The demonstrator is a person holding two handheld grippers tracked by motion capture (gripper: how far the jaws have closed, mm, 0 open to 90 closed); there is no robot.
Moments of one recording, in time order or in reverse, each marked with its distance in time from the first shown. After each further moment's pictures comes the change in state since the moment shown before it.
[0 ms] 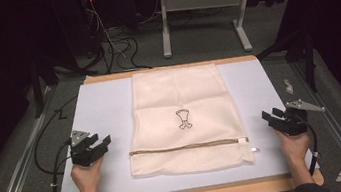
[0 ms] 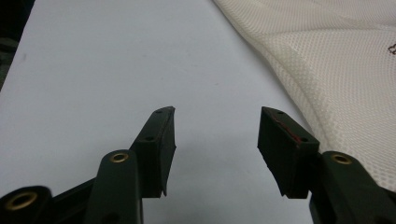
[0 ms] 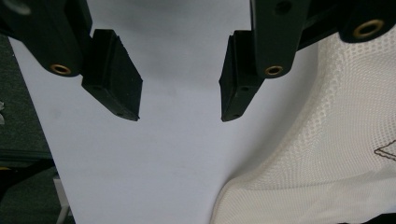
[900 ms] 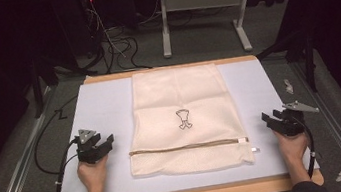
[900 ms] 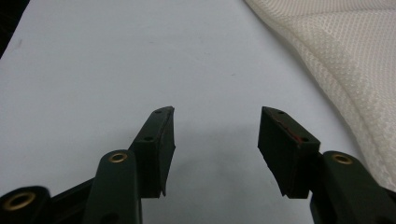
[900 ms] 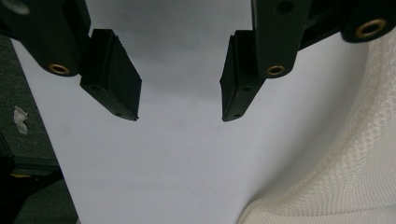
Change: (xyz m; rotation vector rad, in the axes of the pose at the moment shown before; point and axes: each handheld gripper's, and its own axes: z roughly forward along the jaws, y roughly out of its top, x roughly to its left) left arm -0.002 -0.007 0.024 0.031 0.063 0.001; right arm -0.003 -0.009 0.014 0.046 -0.070 -0.010
